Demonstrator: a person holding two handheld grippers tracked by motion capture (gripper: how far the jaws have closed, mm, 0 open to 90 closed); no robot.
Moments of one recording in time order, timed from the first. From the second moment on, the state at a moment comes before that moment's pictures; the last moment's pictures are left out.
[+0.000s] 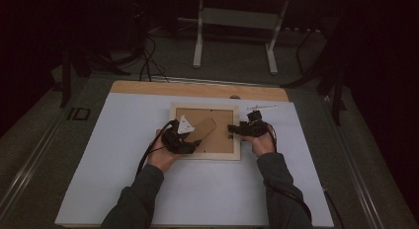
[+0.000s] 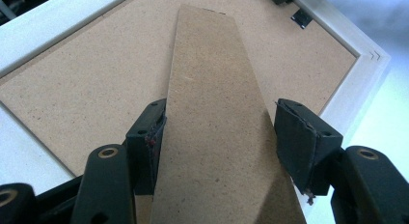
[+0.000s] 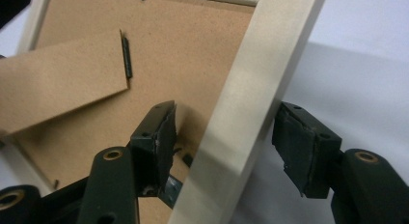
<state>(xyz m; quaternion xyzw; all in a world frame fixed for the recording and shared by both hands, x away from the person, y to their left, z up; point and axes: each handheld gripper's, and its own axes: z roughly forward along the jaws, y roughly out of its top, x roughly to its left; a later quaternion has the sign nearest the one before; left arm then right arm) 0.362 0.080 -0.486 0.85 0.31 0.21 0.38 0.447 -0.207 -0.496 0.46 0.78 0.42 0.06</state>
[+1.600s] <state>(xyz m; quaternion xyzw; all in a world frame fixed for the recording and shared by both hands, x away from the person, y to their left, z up) 0.394 0.103 -0.484 0.81 0.39 0.01 0.44 0.439 -0.215 -0.482 0.49 0.73 0.48 0.08</state>
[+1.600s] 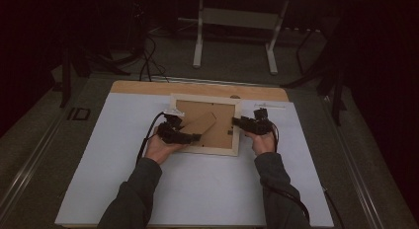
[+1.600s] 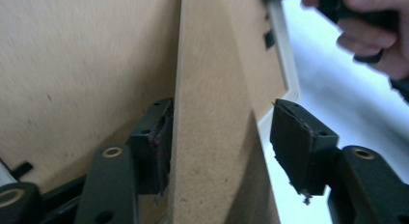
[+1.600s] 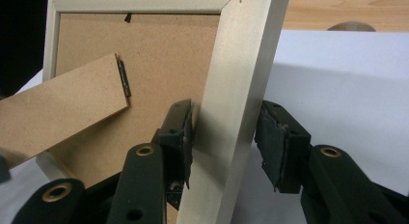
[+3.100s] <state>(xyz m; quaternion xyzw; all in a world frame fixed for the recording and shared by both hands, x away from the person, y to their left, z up) 0.388 0.088 -0.471 0.84 0.34 0.11 0.42 0.437 -0.205 -0.452 0.45 0.74 0.48 0.15</state>
